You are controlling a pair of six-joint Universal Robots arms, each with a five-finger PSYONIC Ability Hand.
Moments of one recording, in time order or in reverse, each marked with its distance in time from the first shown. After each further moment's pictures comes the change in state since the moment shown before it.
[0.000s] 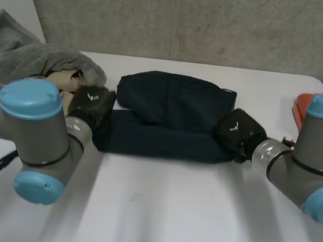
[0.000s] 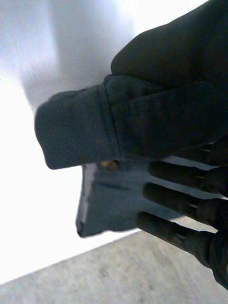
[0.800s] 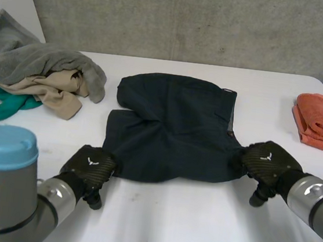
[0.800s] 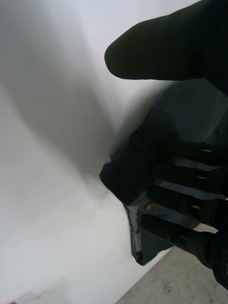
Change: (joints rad) left arm -0.024 0.234 -0.372 -0.172 0.161 0.122; right arm -0.139 -0.356 0.402 0.064 -0.046 0.266; left_hand -0.626 -0.673 -0.659 -0.680 -0.667; right_hand -0.007 -0.024 -0.034 -0.040 -0.048
